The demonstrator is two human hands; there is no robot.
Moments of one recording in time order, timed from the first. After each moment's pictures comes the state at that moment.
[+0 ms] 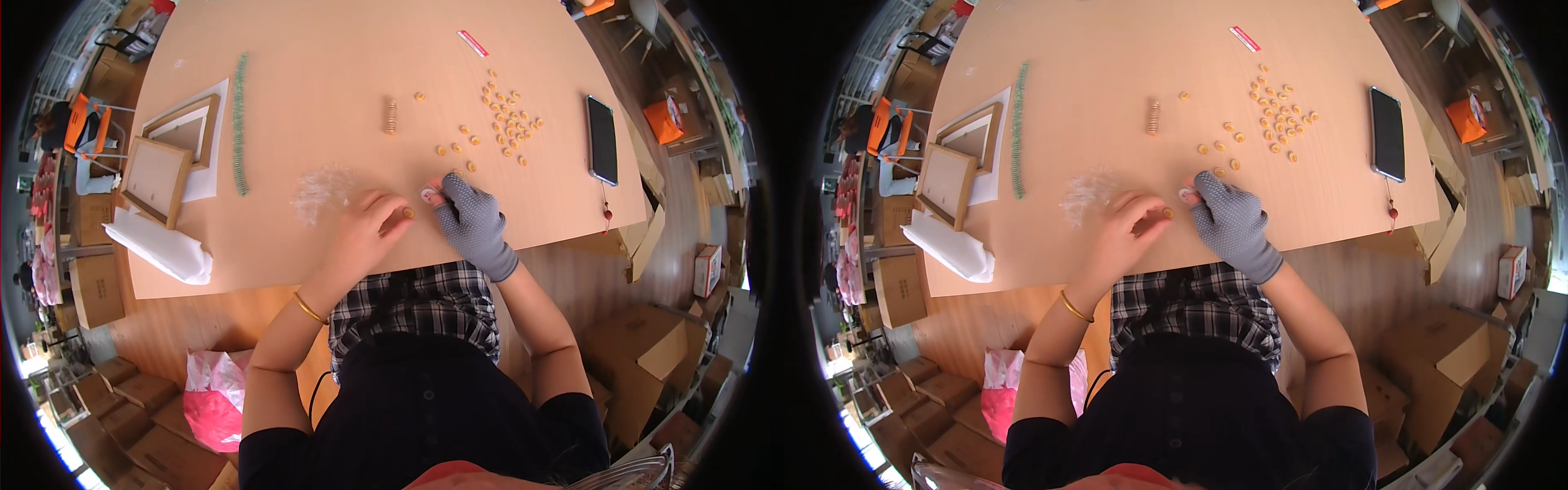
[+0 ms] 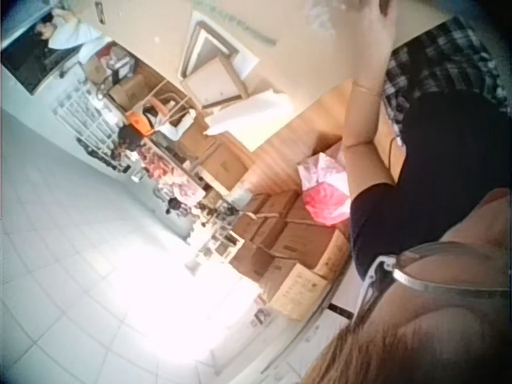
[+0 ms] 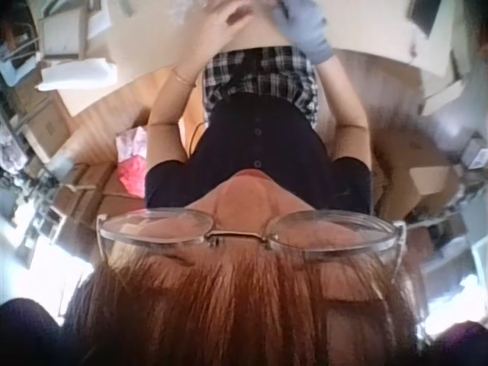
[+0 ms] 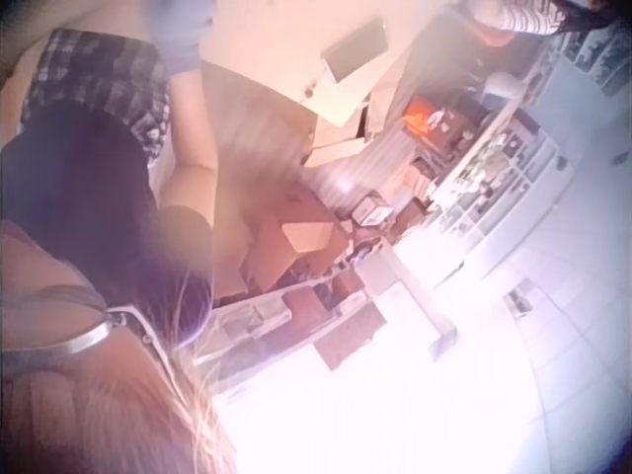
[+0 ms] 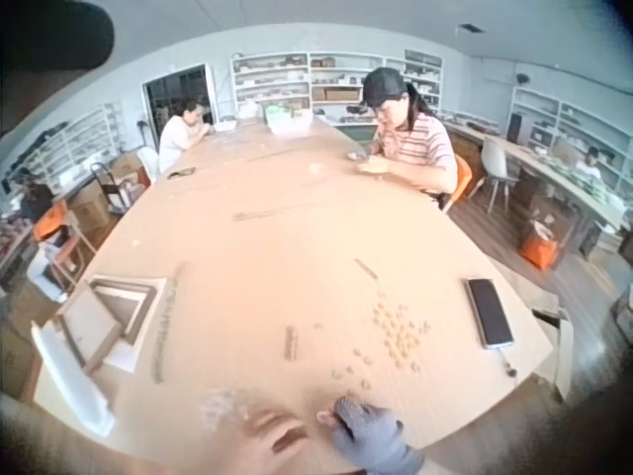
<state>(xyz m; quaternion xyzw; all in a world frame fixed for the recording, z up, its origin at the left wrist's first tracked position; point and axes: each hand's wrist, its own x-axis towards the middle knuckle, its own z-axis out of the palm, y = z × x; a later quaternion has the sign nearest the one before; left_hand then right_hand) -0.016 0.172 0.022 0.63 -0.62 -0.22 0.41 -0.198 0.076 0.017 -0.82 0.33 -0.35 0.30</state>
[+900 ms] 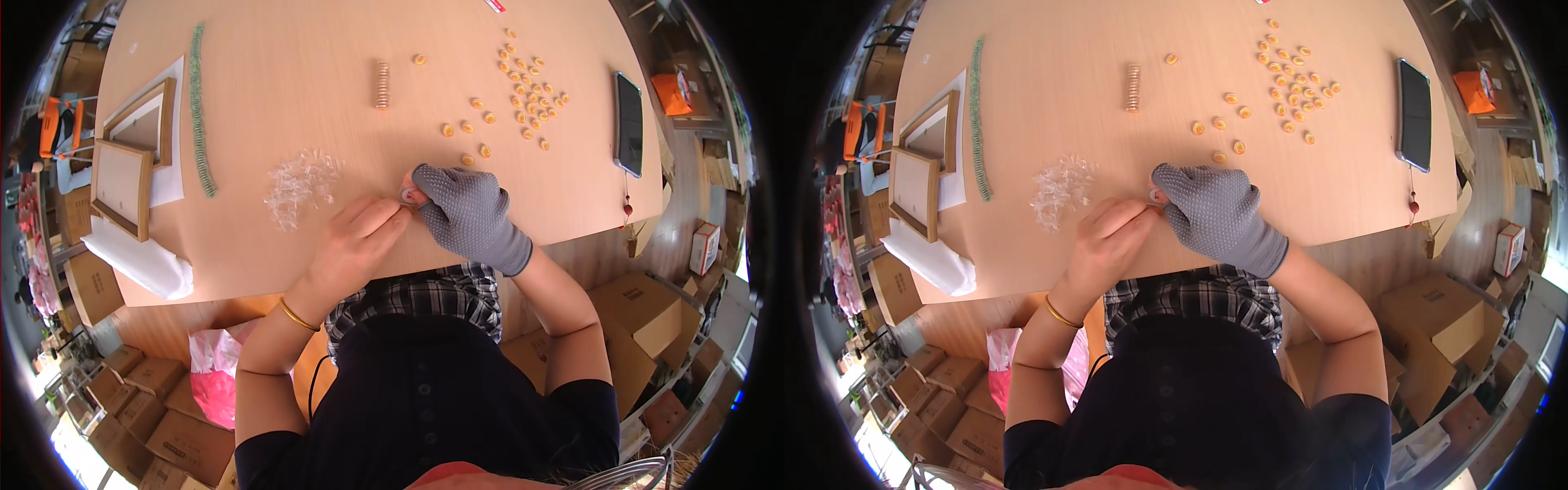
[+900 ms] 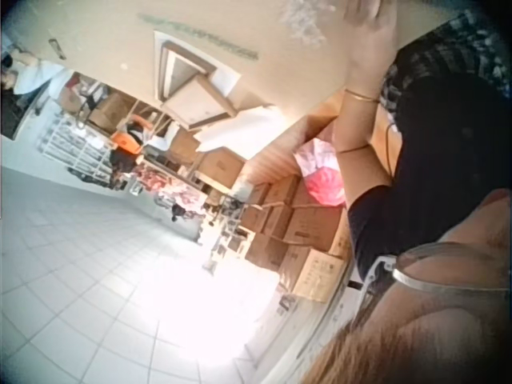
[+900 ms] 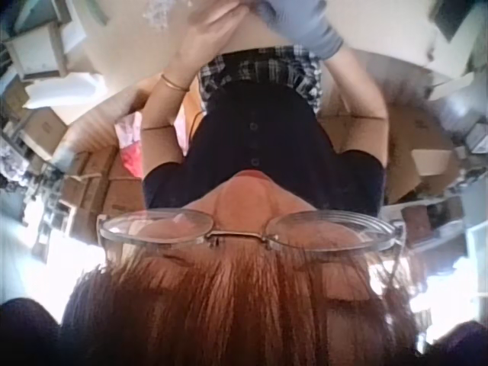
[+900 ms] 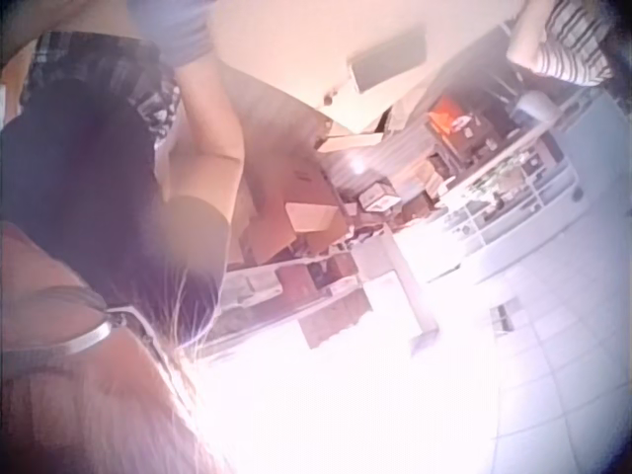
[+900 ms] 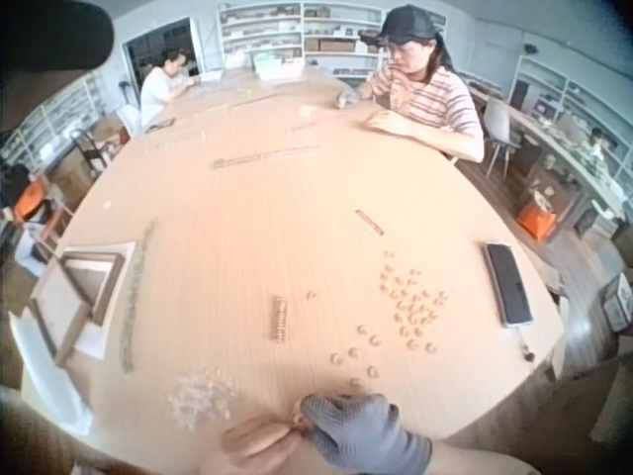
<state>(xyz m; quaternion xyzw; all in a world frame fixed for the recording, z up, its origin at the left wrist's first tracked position) -0.002 0.173 0.025 0.54 -0.77 -0.12 0.32 -0.183 0.061 0.027 -0.87 0.26 -0.23 0.35</state>
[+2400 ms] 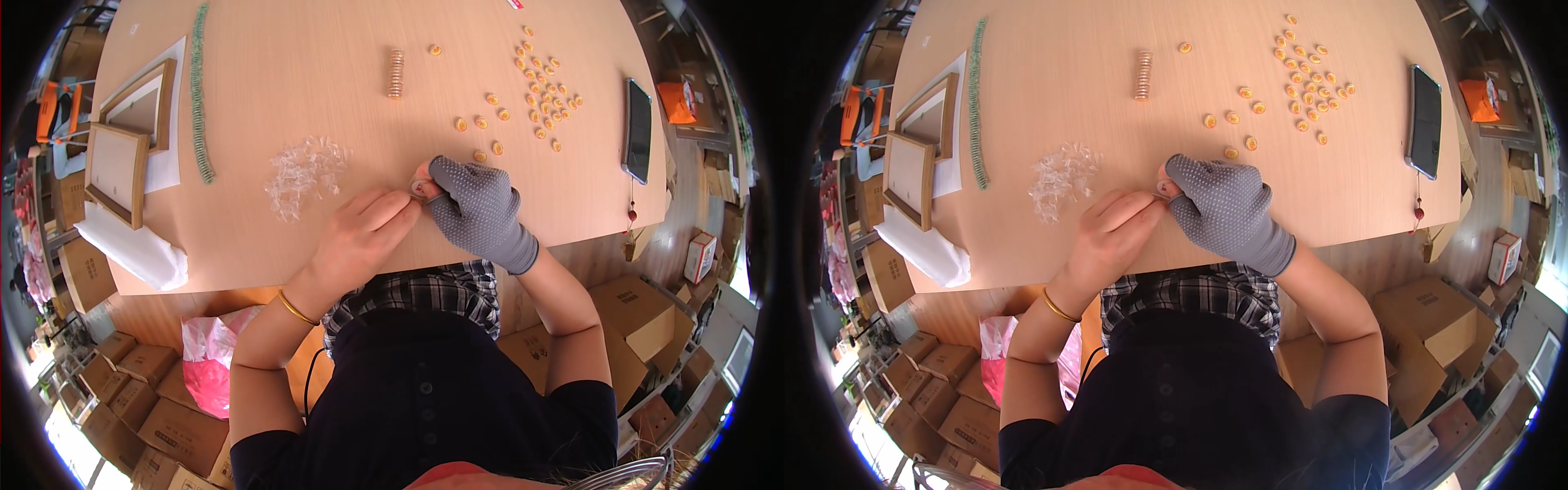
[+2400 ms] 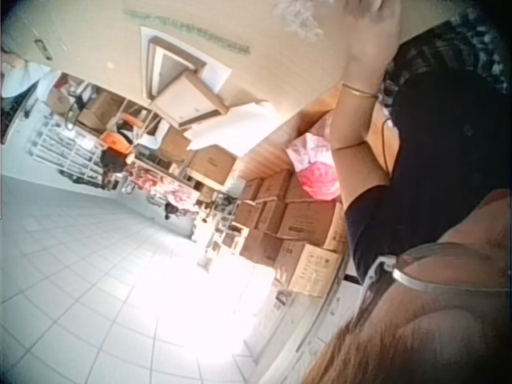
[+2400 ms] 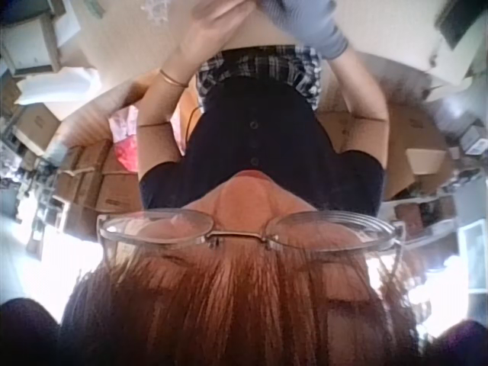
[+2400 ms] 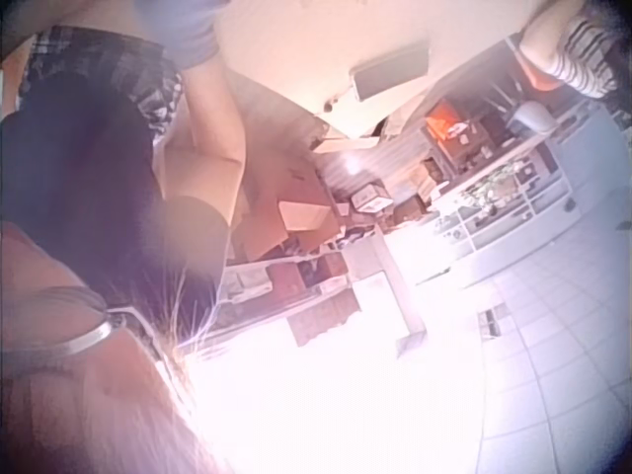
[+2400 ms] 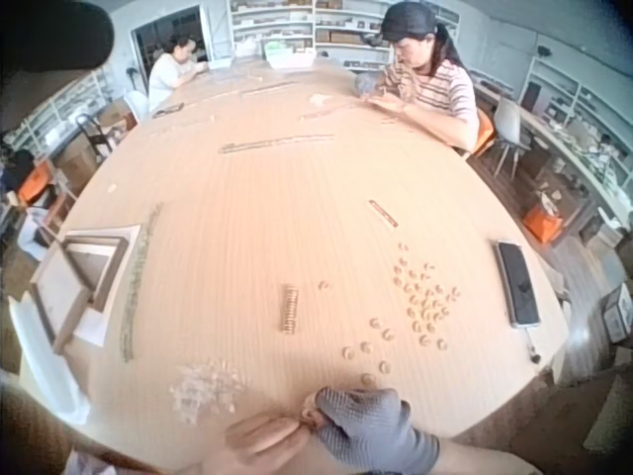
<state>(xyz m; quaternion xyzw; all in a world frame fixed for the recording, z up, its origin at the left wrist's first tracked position) -0.004 0.171 0.020 0.54 -0.77 -0.10 0.34 -0.180 0.060 0.028 -0.87 0.26 -0.25 0.34</state>
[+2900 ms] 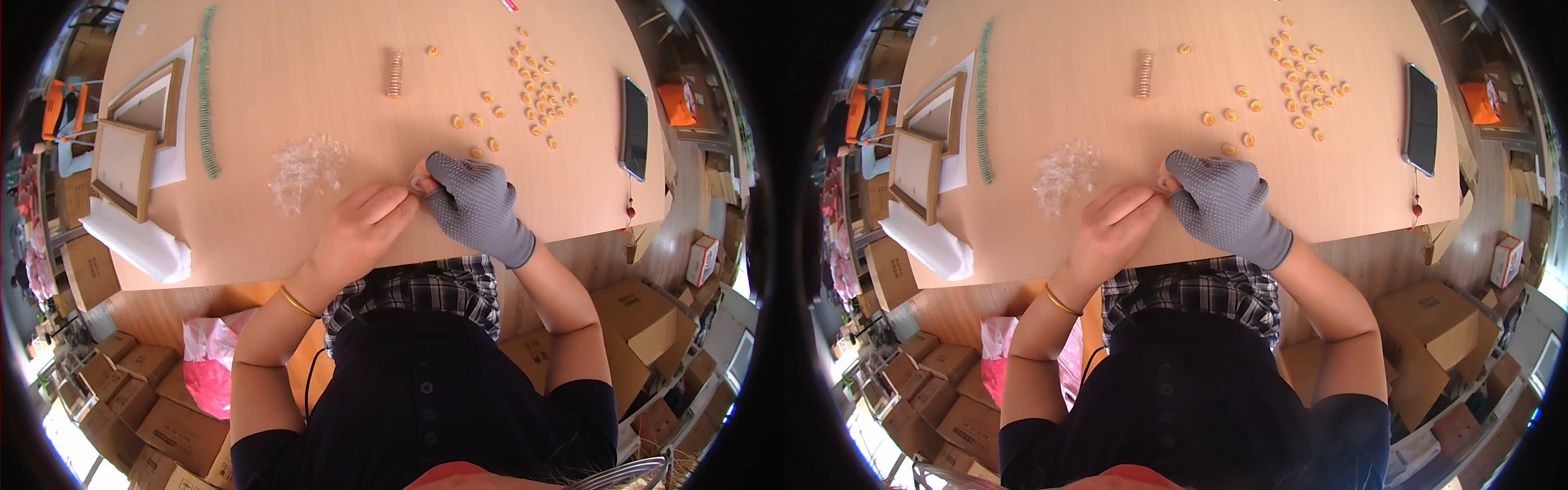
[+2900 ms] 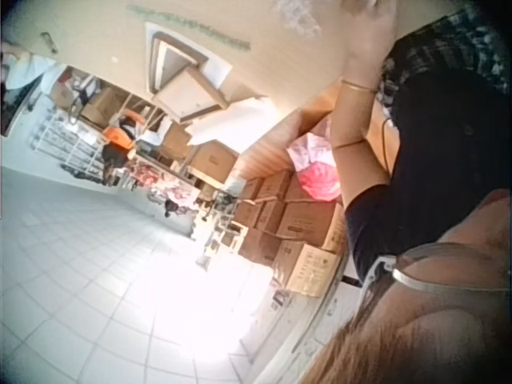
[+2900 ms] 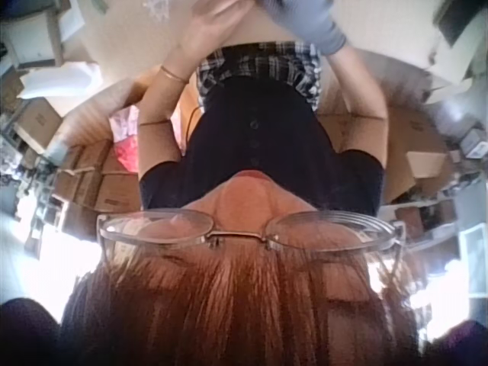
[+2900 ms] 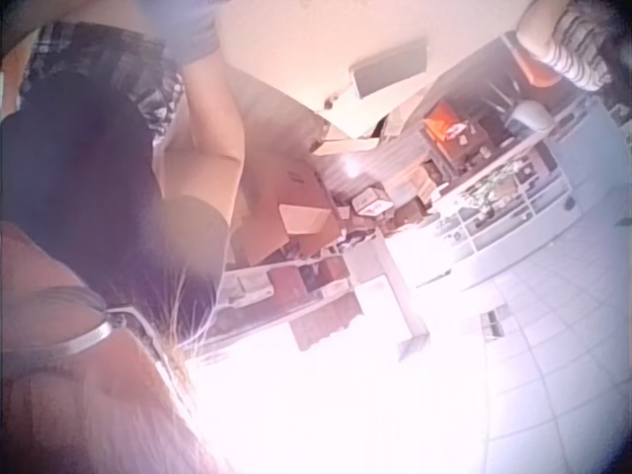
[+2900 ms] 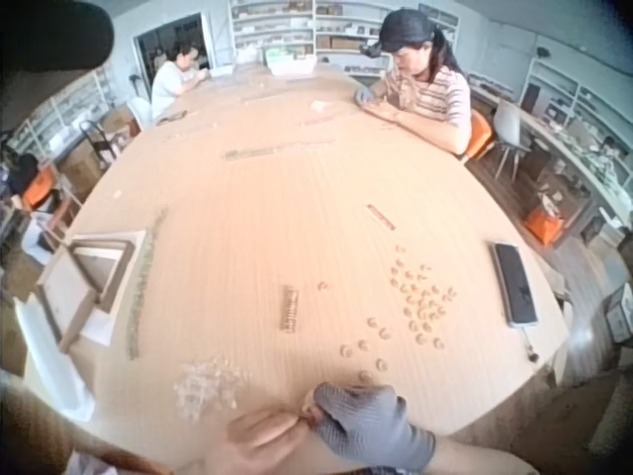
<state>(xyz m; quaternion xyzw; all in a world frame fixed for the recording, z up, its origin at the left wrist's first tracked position) -0.004 0.171 0.020 0.53 -0.77 -0.09 0.33 -0.183 0.058 0.030 -0.87 0.27 -0.22 0.36</state>
